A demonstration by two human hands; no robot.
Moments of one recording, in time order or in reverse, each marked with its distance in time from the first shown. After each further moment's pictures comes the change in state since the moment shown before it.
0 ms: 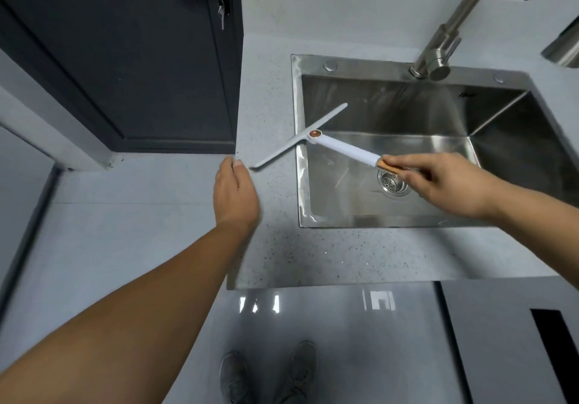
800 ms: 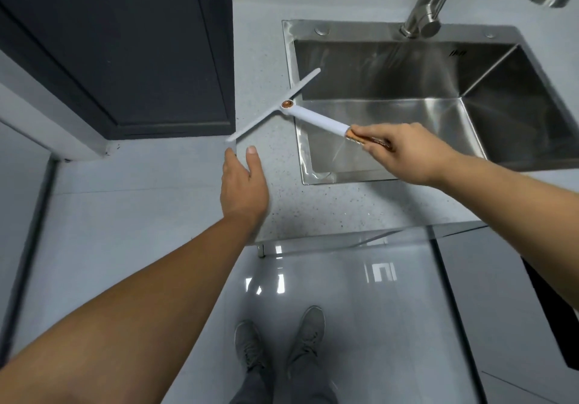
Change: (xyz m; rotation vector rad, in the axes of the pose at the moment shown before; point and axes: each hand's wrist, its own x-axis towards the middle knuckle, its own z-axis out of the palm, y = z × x) left_hand -0.050 -0.016 -0.015 0.113 -0.103 -0.040; right_hand -0.018 -0.045 0.044 -0.006 0.075 -0.033
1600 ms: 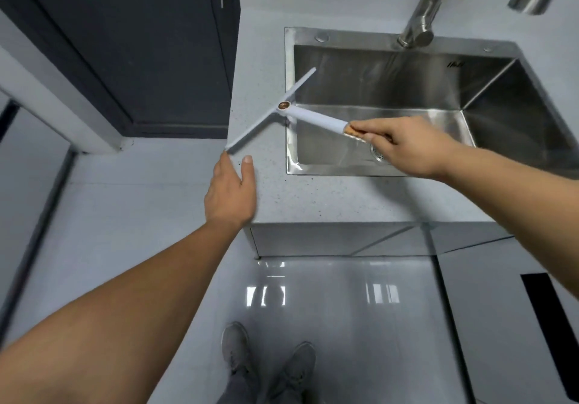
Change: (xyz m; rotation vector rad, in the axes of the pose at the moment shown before) left_hand -0.039 -0.012 -0.007 0.236 0.038 0.124; right_hand -0.021 0.026 -0.019 -0.056 -0.020 -0.059
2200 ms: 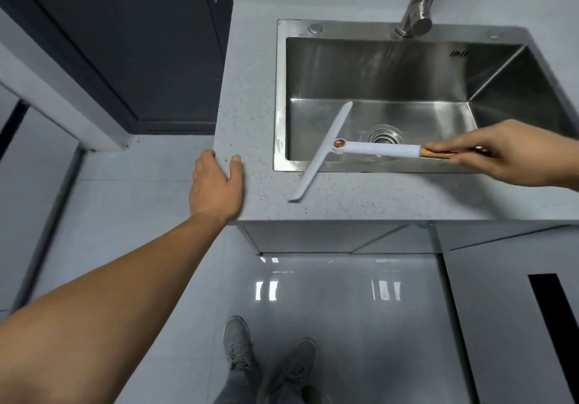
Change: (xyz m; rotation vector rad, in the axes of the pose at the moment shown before) left_hand 0.000 0.007 0.002 0.086 0.064 -0.004; right_hand -0.069 0.114 -0.055 -0.032 -0.144 -0.156
